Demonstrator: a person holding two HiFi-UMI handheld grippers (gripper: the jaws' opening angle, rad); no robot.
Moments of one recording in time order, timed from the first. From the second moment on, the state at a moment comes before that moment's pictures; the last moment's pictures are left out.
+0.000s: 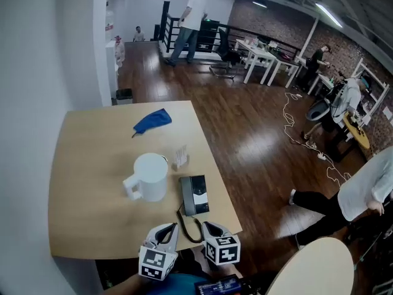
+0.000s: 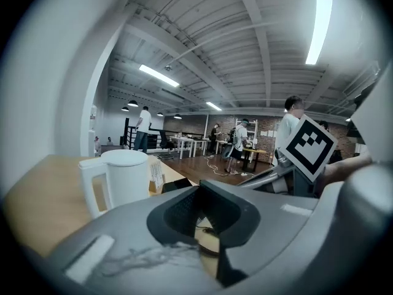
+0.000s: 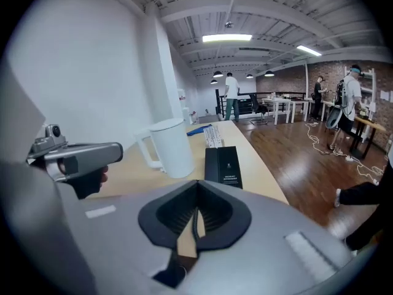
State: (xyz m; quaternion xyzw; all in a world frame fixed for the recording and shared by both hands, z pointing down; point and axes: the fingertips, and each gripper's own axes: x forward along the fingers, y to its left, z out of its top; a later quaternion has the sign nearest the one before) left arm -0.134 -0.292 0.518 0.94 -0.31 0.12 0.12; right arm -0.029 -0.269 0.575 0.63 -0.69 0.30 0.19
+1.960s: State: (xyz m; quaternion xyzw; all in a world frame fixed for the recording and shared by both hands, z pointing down) left arm -0.202 -0.040 0.498 0.95 -0.29 0.13 0.07; right arm -0.134 -0.004 0.538 0.68 -0.68 0.25 0.13
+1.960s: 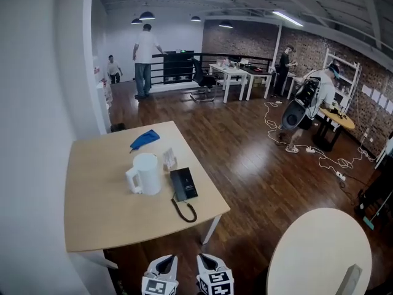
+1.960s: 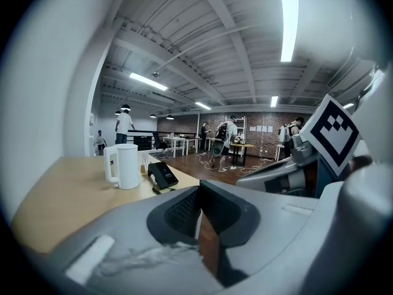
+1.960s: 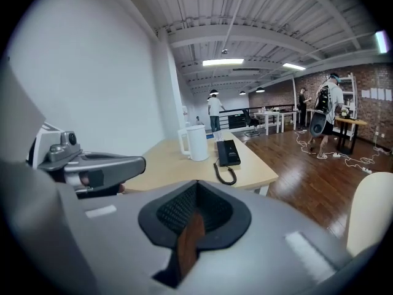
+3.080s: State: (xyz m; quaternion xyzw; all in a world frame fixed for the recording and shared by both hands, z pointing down) left arm -0.253 -0.047 0.525 0.94 -0.31 0.12 0.11; right arm -0.157 0.013 0.538 0.72 -0.66 0.20 0.10
